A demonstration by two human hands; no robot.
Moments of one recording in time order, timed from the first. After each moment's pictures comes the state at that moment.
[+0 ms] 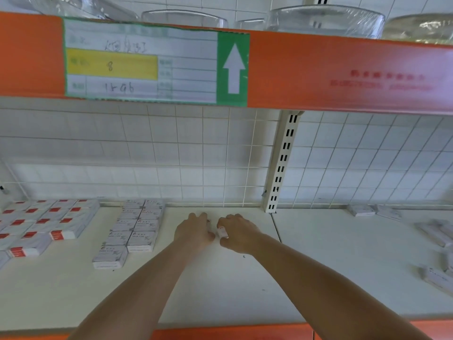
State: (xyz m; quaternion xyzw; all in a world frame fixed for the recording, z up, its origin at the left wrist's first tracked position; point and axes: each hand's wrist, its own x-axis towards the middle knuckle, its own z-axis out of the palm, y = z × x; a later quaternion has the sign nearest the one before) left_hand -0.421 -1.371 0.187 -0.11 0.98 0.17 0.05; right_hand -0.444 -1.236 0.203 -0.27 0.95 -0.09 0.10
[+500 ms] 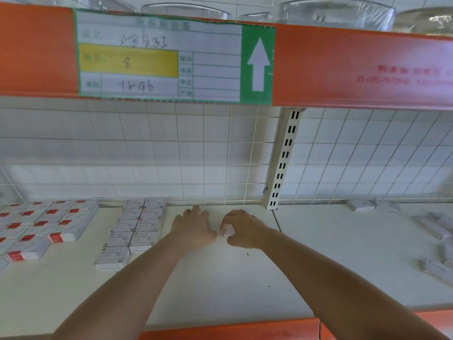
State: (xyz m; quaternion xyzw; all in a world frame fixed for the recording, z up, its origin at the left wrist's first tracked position) left_hand -0.426 -1.390 0.194 -0.02 0.99 0.08 0.06; right_hand -0.453 -1.230 0.199 -0.28 0.95 -0.11 0.11
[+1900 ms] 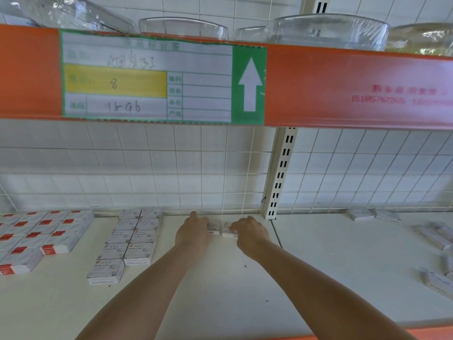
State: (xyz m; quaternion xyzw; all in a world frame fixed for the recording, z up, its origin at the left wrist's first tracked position) left_hand -0.443 -1.381 0.182 -0.08 0.99 0.14 0.01; right_hand -0.455 -1.226 0.202 -0.17 0.98 -0.07 0.06
